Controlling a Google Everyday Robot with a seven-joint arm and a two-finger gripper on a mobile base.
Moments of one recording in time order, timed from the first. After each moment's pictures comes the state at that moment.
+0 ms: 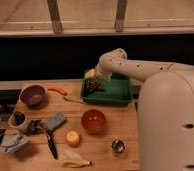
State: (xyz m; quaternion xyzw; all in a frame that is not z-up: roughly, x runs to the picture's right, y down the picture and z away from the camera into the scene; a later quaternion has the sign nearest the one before) arm 0.018 -0.064 0.882 -0.18 0.00 0.72 0.67
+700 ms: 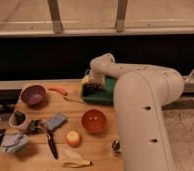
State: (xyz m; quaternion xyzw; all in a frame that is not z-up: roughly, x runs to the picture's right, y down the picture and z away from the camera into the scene) arm -0.016 -0.029 0.961 -0.21 0.05 0.70 0.68
